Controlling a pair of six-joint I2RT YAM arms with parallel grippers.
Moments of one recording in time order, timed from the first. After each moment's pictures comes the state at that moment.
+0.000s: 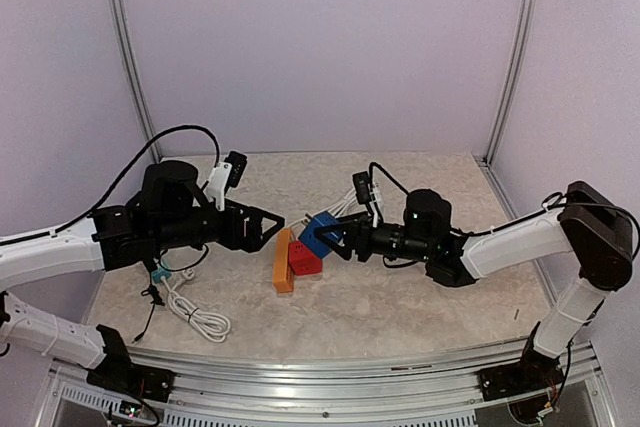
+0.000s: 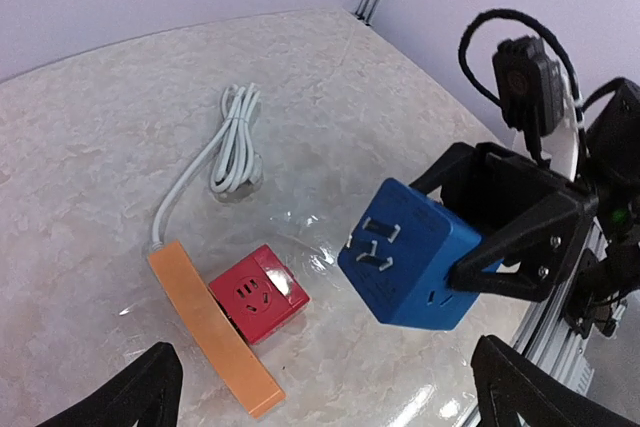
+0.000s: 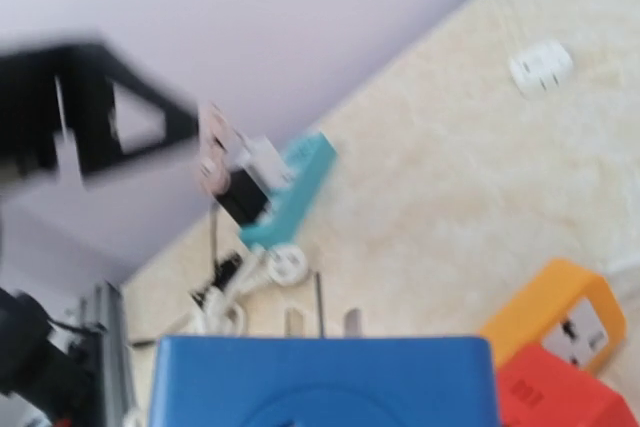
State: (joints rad) left arm -0.84 1.14 0.84 -0.11 -0.01 -0.37; right arm 0.87 1.67 0.75 0.83 -0.34 0.49
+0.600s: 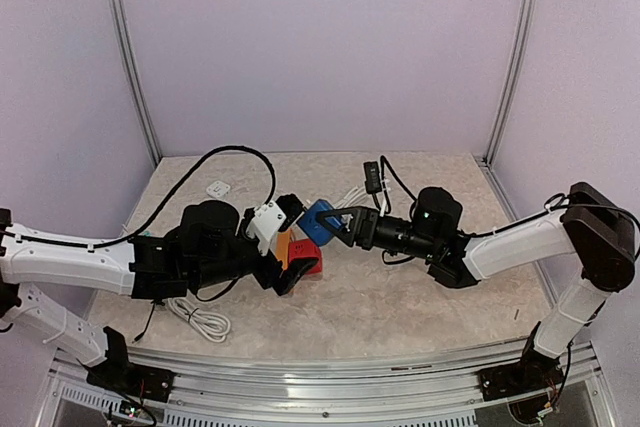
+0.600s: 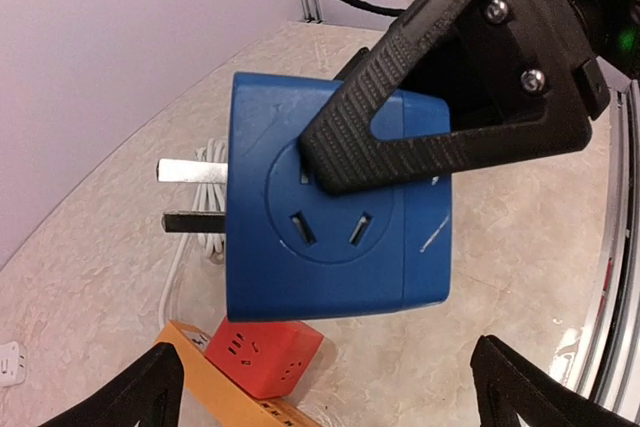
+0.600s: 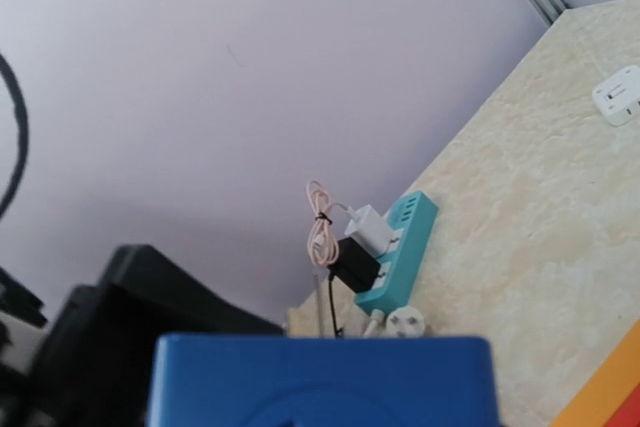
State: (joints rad) left arm -1.11 1.28 0.76 0.16 -0.24 0.09; right arm 0.88 1.64 0.73 0.98 -0.37 0.76
